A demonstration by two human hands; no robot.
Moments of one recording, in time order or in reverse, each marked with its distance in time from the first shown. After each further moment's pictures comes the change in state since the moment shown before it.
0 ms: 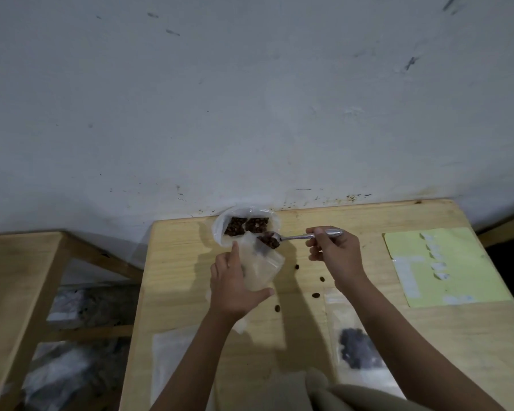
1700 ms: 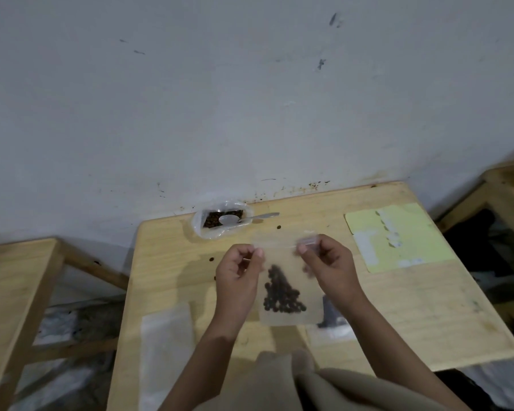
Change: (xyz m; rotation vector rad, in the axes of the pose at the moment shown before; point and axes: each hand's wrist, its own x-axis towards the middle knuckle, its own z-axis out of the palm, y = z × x) left_hand -0.096 0.093 0.003 -0.893 0.205 0.125; right_hand -0.106 -0.003 -0.068 -0.004 -0.114 -0.291
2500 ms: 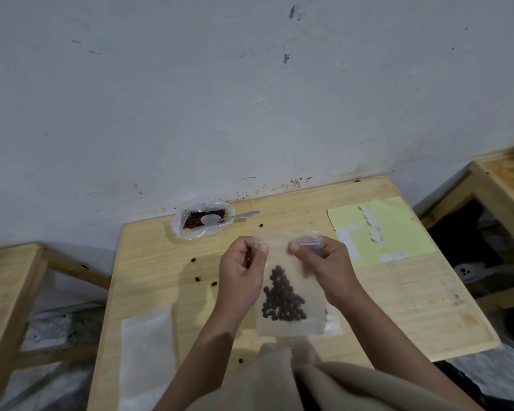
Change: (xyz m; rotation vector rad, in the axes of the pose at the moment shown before) left_hand -0.006 0.008 0.048 0.090 -0.127 0.120; right_hand 0.003 -0.009 -0.040 0.162 -0.037 0.164
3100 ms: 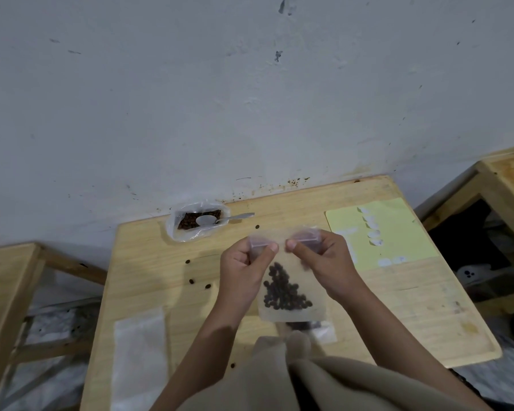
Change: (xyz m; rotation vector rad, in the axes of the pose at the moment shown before) left_hand 0.012 0.006 0.021 -0.103 -0.027 -0.125; right_hand 0.019 -0.013 -0.013 -0.043 -0.108 -0.132
